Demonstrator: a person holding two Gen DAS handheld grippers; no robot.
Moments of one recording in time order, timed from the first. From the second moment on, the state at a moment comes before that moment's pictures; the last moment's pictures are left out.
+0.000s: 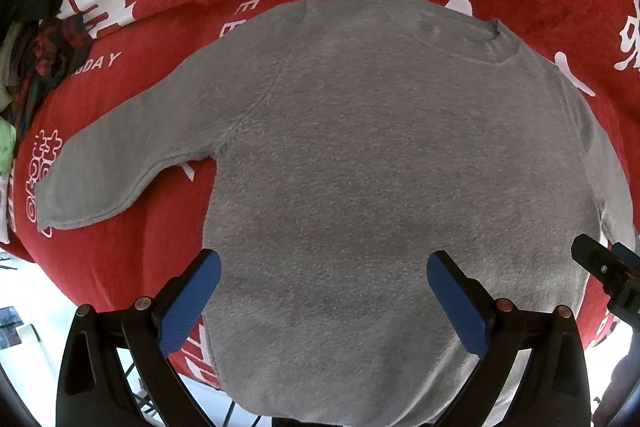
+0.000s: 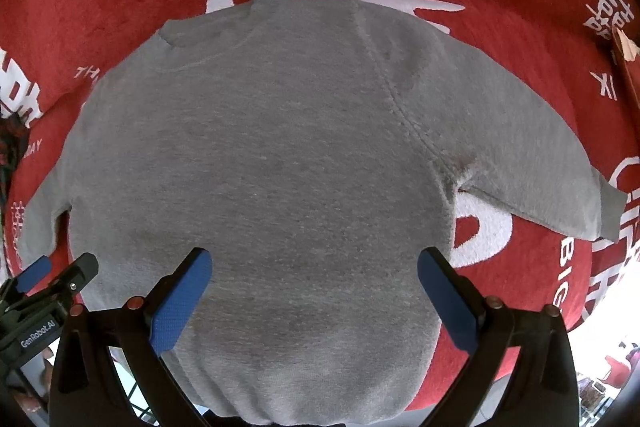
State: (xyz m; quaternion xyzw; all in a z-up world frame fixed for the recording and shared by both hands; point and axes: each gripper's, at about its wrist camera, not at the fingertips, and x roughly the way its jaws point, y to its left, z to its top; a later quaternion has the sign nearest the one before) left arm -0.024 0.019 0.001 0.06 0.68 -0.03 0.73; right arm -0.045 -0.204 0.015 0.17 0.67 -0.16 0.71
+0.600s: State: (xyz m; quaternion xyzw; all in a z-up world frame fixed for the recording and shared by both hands) left arm -0.024 0.017 0.002 0.06 0.68 -0.03 0.73; right arm -0.067 -0.205 0.005 0.17 0.67 -0.13 0.71
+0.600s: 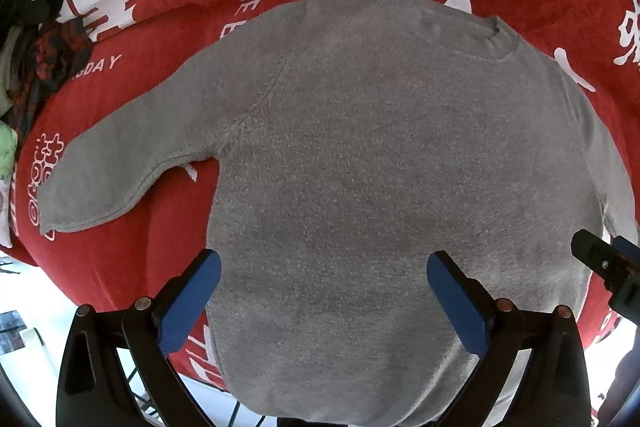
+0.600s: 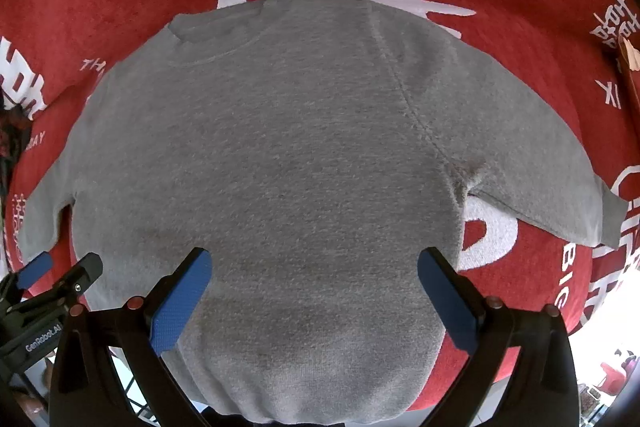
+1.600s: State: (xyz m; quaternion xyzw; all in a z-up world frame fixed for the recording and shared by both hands) left arm -0.025 0.020 0.006 0.06 0.68 -0.03 0.73; right arm -0.061 -0.213 0.008 0.14 0.68 -0.10 0.71
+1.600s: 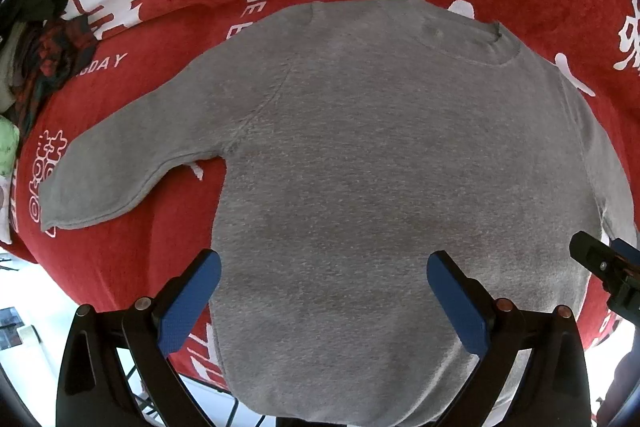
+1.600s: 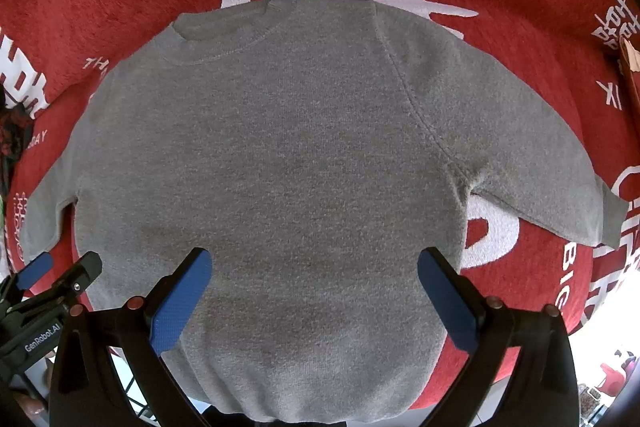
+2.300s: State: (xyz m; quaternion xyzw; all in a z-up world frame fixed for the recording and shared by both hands) left arm -0.022 0.039 -0.001 0.04 0.68 -0.02 0.73; right arm -0.052 -0.200 0.006 0.12 0.69 -0.09 0.71
